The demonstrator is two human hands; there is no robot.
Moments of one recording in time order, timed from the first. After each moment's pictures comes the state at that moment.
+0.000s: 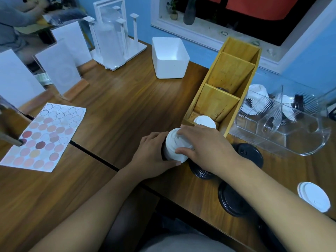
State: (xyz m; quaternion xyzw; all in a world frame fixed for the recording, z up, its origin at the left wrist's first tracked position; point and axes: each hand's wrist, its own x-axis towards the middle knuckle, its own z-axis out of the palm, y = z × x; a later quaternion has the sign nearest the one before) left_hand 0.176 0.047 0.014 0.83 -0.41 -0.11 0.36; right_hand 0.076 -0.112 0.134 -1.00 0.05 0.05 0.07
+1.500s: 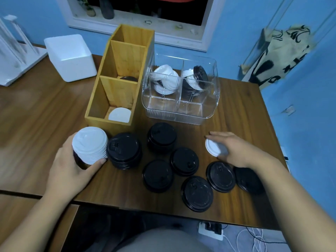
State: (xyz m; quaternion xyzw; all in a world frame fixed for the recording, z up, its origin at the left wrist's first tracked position) left_hand 0.122 0.025 0.030 0.85 -0.36 -0.02 0.40; right_hand -0.181 -0.339 0.082 -0.92 0.29 0.15 0.20
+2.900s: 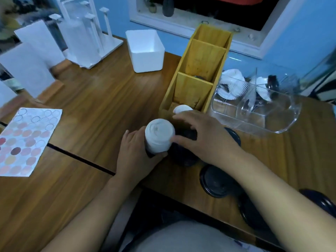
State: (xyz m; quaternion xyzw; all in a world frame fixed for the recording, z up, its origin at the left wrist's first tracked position) left_hand 0.139 0.039 0.012 0.87 -0.36 -0.01 0.35; right_hand 0.023 -0.148 0.140 -0.96 0.09 -0.05 0.24
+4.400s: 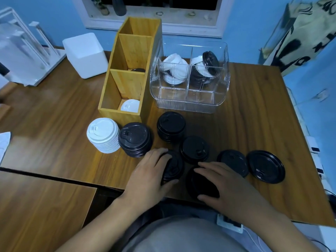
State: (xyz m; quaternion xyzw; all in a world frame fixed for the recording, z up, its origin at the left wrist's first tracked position) left_hand -0.015 -0.032 0.033 0.78 -0.58 -0.06 0.23; right_hand -0.221 -0.190 0.065 -0.95 0.18 0.05 0.24
